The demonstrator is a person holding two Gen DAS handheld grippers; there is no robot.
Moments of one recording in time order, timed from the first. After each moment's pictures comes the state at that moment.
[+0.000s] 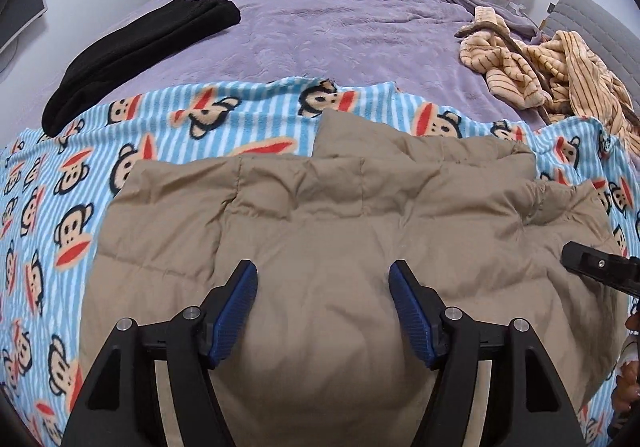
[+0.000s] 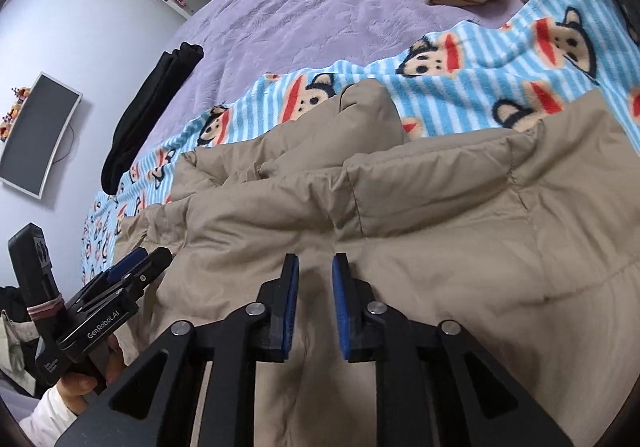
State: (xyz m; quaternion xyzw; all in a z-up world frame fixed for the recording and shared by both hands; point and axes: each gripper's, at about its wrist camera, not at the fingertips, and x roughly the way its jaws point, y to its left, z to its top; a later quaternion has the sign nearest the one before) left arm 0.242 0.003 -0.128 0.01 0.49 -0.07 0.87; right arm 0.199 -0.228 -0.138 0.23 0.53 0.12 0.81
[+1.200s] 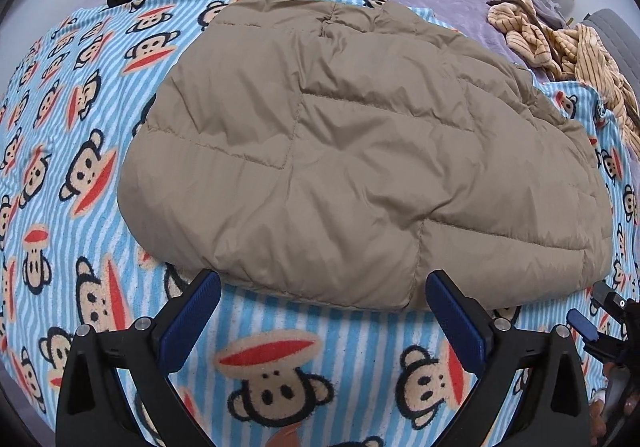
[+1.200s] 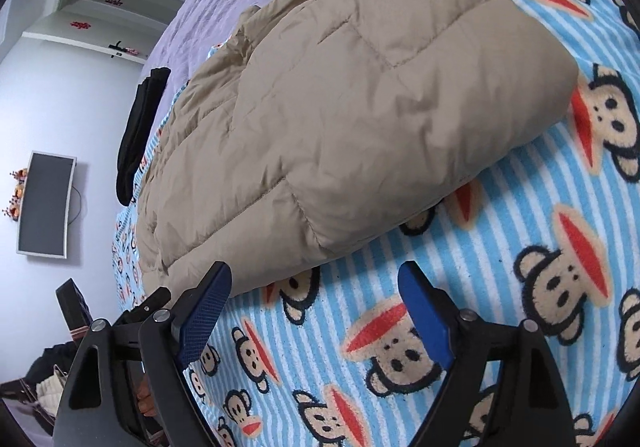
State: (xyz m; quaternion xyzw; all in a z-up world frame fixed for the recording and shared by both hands) left arm 0.100 0.060 -0.145 -0.06 0.58 -0.03 0.81; right arm -0.001 -0.261 -0.157 0.38 0.54 0.04 0.74
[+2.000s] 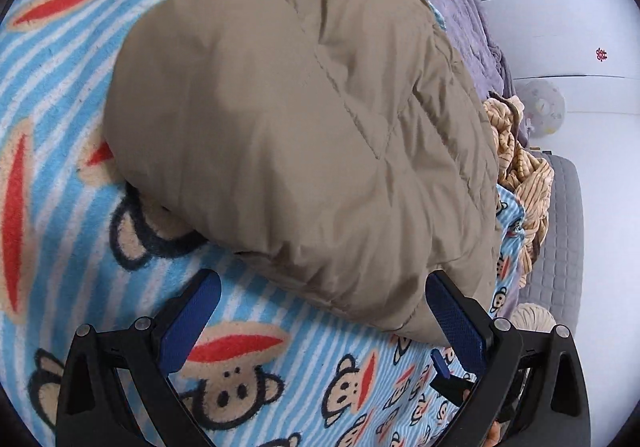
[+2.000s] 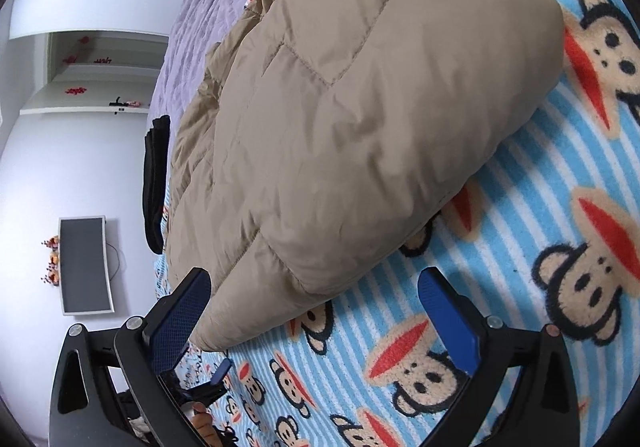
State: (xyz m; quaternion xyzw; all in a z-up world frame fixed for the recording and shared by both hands) left arm 0.096 0.152 -0.218 -0.41 0.58 -0.10 0.70; right arm 0.005 -0.290 -0.186 0.51 0.51 0.03 0.70
